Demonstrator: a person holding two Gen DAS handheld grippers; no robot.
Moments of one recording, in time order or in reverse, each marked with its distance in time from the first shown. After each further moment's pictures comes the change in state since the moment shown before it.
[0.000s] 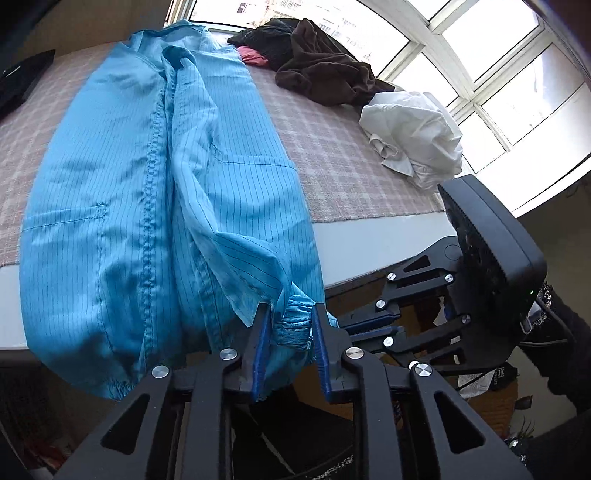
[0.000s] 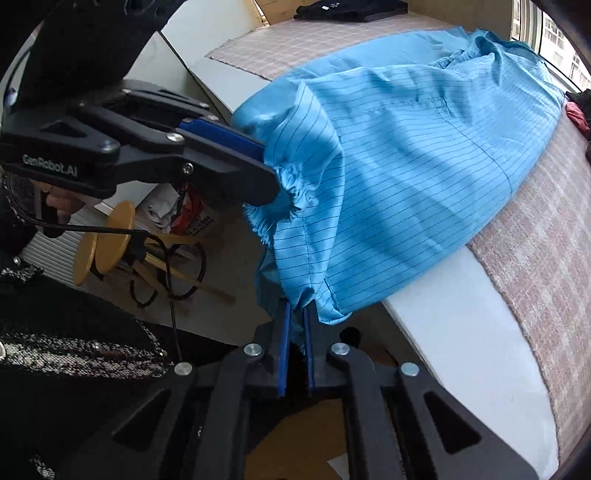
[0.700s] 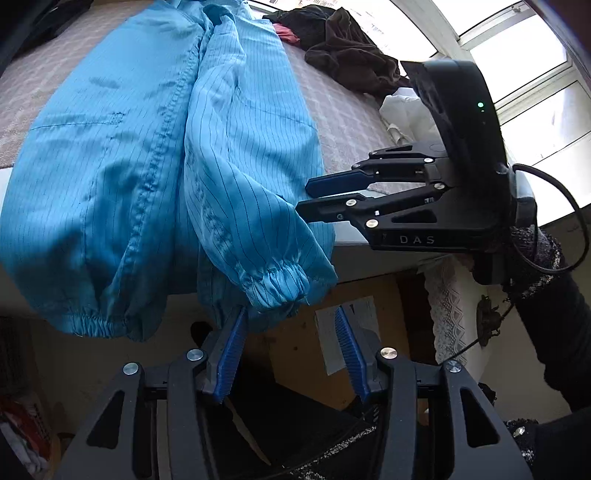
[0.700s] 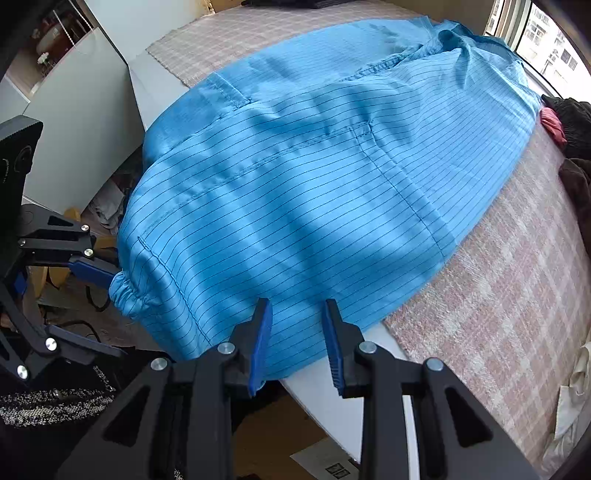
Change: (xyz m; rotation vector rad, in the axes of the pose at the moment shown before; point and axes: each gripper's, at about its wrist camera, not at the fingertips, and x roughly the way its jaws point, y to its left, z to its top) left arm 0.037 0.006 -0.037 -0.162 0.020 -0.010; right arm 0.024 -0.037 0.049 -0.003 0.105 -0.229
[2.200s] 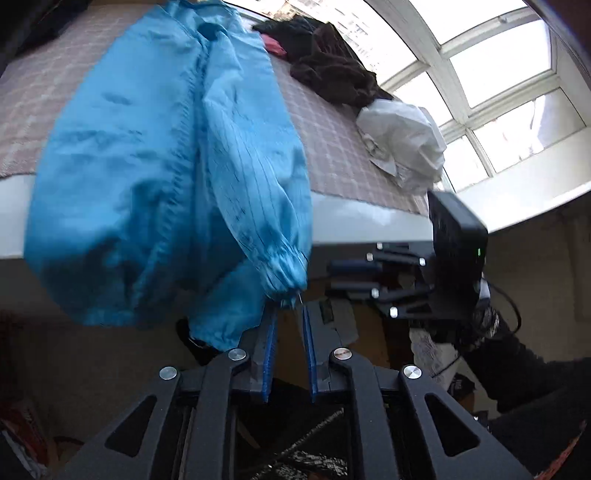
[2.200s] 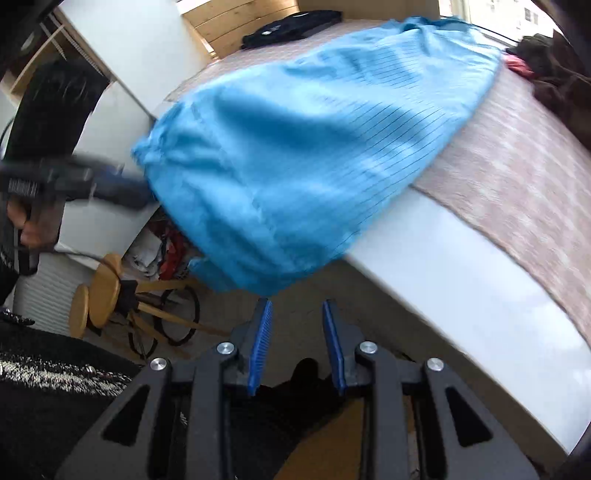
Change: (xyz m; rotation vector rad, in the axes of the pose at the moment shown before) left arm -0.043 0.004 -0.028 0.102 0.085 -0.152; right arm -0.026 0.026 -0.104 0.211 -0.201 0.070
